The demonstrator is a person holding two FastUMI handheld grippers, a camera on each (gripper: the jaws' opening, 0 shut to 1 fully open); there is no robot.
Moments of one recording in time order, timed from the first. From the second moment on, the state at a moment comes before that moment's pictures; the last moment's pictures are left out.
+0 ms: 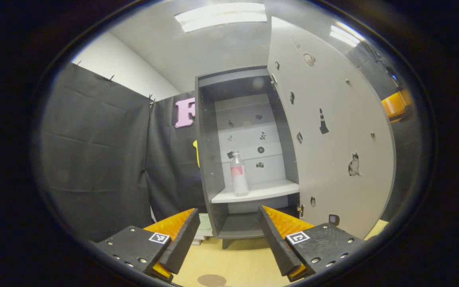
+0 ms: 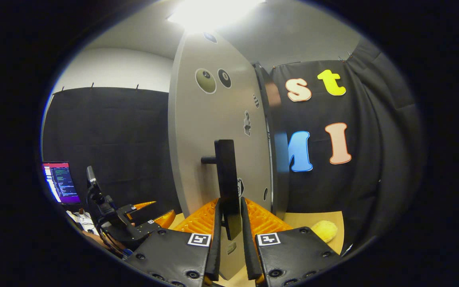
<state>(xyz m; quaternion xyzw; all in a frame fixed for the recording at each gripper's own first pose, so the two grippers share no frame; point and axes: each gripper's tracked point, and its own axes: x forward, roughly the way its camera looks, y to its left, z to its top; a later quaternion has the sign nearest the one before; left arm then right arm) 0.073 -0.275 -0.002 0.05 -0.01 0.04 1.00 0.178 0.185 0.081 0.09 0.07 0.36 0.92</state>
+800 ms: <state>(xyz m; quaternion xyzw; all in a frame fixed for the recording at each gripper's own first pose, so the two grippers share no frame) 0.255 -0.282 0.049 0.00 -0.01 -0.05 1.00 0.238 0.055 0.004 0.04 0.12 0.10 0.99</state>
